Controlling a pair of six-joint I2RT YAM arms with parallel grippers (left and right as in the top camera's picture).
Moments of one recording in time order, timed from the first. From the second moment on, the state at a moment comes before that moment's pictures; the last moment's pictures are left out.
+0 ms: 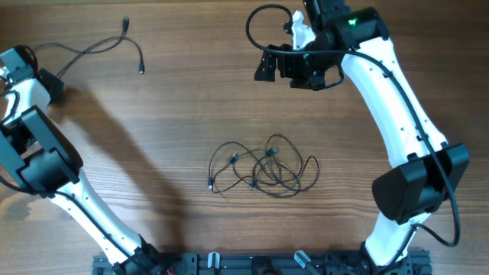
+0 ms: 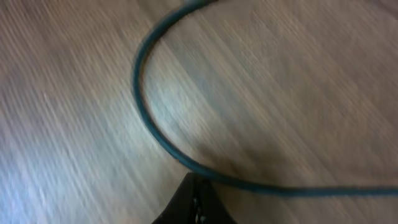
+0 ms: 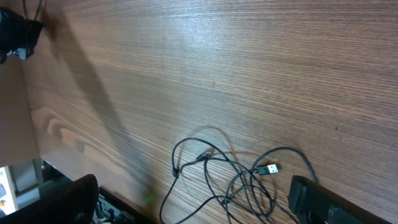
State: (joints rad) left arm 0.57 2.39 1.76 -0.33 -0.21 -0.36; right arm 0.34 1.96 1.96 -1.26 -0.47 0.33
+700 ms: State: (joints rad) left arm 0.55 2.50 2.07 -0.31 0.12 -0.27; right arm 0.34 1.96 1.96 -1.33 -0.47 0.35
